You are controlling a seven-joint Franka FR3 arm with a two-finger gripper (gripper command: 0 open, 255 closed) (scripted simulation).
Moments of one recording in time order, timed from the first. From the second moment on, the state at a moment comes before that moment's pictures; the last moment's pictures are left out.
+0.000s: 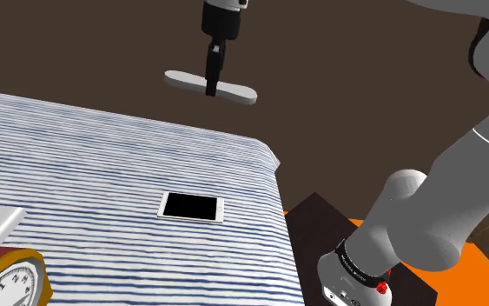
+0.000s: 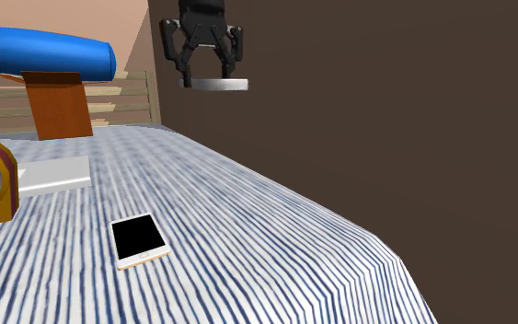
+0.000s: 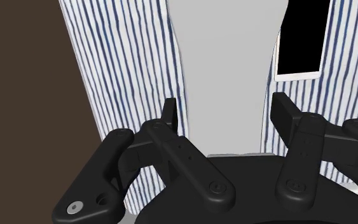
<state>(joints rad) 0.36 -0.10 0.07 -1.78 -0.02 1.68 -0.41</state>
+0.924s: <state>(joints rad) 0.49 -0.29 0.25 -1.98 0.05 1.69 -0.12</state>
